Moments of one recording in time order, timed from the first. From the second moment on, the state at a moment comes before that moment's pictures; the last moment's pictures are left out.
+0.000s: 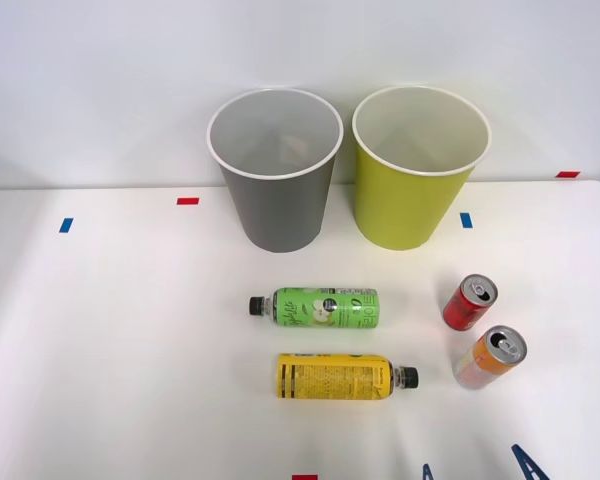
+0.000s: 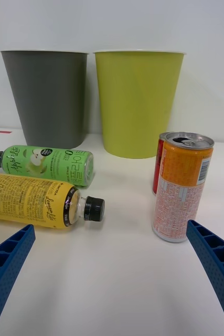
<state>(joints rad) 0.96 -0.27 0.35 -1.78 0.03 -0.86 1.59</state>
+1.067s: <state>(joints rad) 0.95 -0.26 0.35 -1.73 0.02 -0.84 1.59</state>
